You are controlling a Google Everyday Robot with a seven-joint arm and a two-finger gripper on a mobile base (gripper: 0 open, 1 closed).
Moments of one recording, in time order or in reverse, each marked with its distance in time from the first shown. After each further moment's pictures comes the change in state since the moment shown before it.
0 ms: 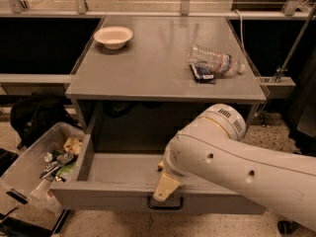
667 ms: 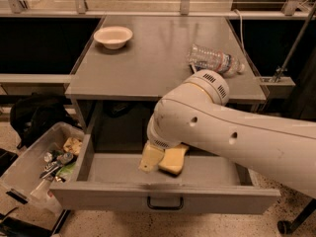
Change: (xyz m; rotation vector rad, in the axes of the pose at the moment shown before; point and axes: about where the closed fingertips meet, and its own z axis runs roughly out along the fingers) arm -0.072 -0.044 -0.021 0.047 -0.090 -0.073
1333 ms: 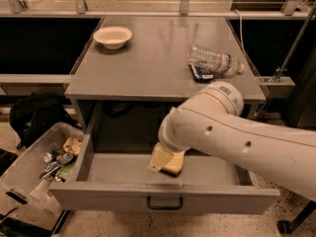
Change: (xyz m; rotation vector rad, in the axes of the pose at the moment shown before) arm 0.026 -0.007 0.010 0.025 -0.020 0.067
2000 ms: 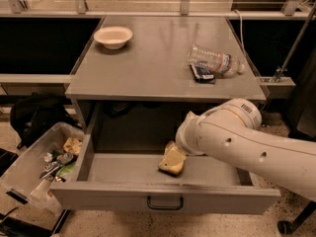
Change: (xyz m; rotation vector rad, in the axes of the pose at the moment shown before) arm 0.049 -0.027 0.026 0.066 -0.047 0.135
